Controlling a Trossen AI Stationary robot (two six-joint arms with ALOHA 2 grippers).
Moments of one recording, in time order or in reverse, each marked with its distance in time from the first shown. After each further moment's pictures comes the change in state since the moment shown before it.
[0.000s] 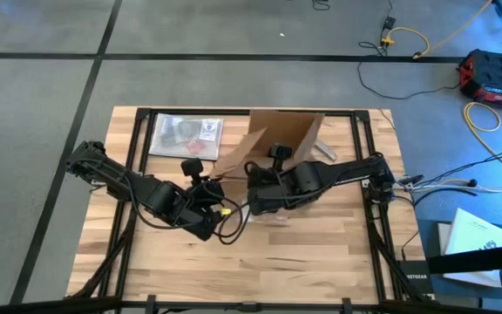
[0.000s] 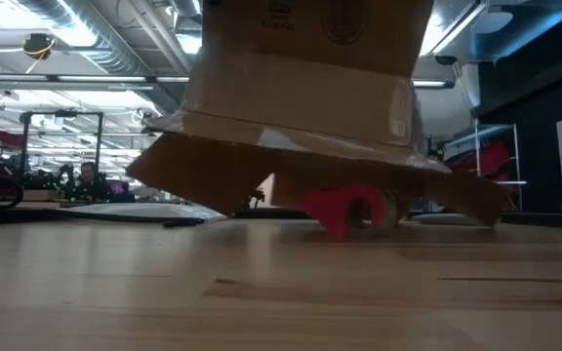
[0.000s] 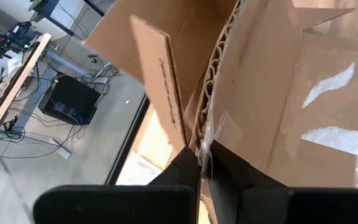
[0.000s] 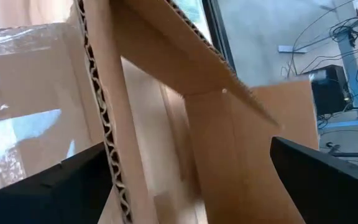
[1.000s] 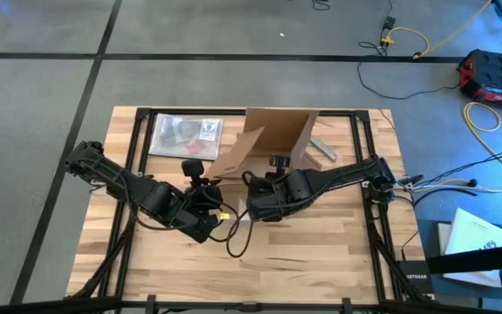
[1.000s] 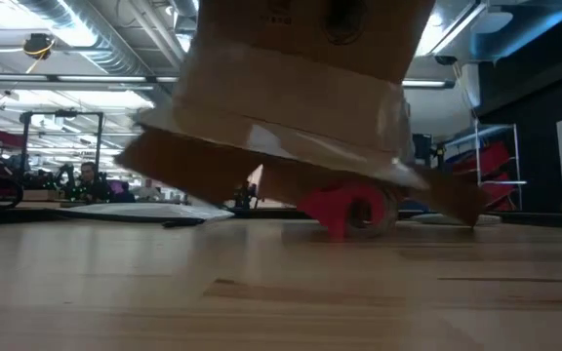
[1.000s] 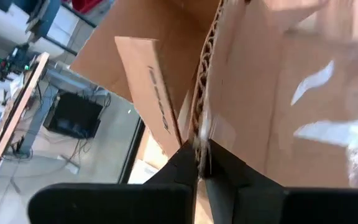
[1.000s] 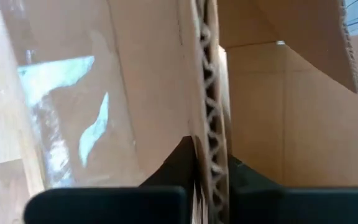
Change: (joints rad) left arm -0.025 -0.013 0.015 0.000 -0.001 0.129; right arm 0.001 0.001 -0.130 0.004 -0.116 0.020
